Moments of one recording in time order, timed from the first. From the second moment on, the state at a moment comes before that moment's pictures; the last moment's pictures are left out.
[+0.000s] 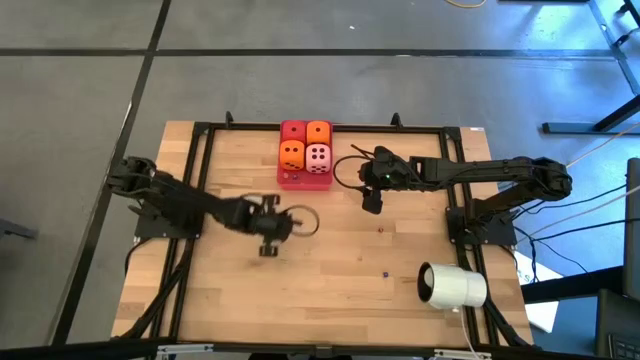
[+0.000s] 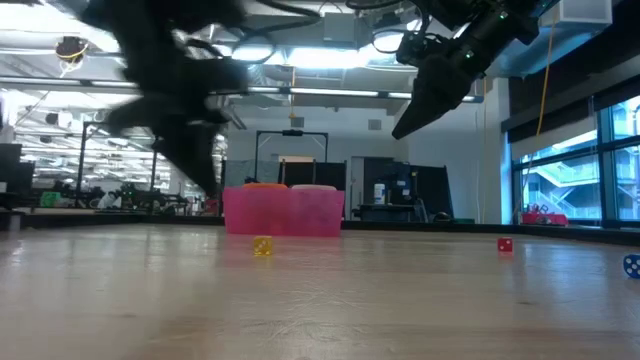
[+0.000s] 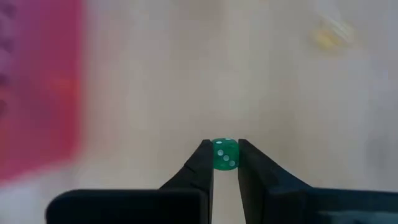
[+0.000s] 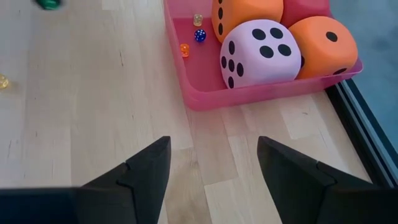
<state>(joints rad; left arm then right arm) -0.23 1.47 0.86 -0.49 -0.28 -0.11 -0.13 1.35 0.89 -0.34 0.19 -0.06</state>
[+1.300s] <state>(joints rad) 0.41 1.58 0.87 -0.08 -0.06 0.20 -0.13 1.35 0.89 -0.34 0.19 0.00</state>
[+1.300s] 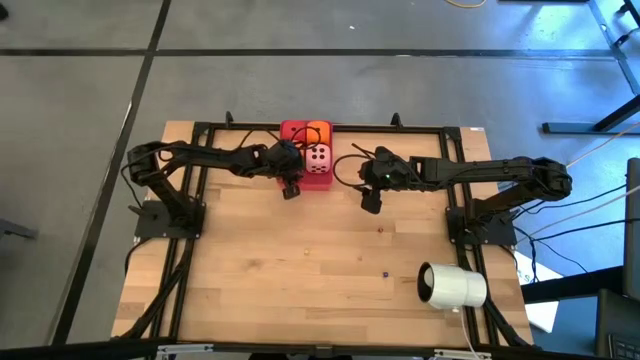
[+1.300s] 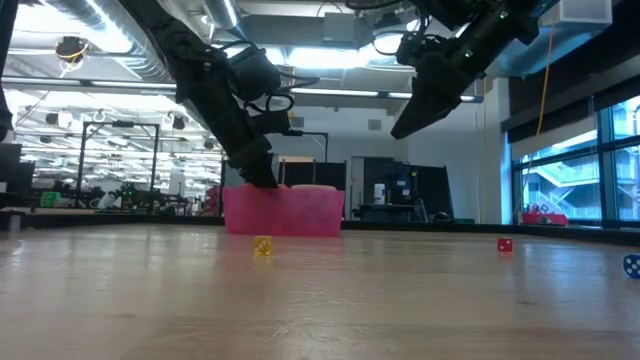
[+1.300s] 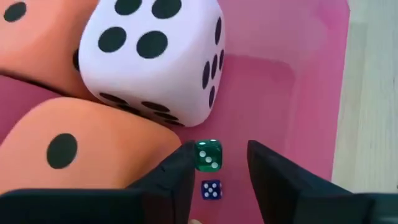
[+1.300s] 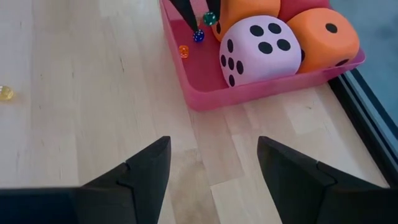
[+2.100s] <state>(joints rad) 0.25 1.58 0.87 -0.05 -0.49 0.52 -0.13 1.35 0.89 -0.33 0.19 -0.01</state>
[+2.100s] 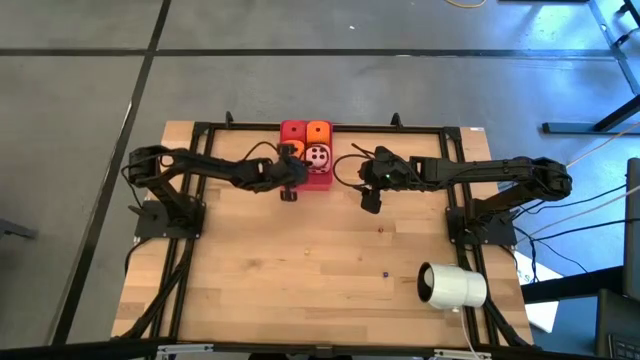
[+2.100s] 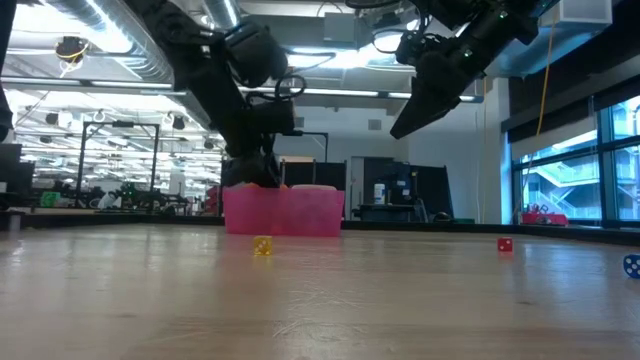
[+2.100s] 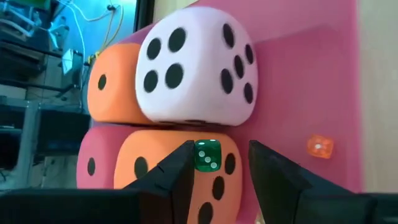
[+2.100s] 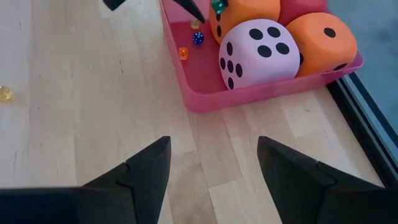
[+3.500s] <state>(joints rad) 0.20 1.39 0.87 -0.12 -0.21 0.38 -0.09 1.35 0.85 -0.44 0.04 0.11</state>
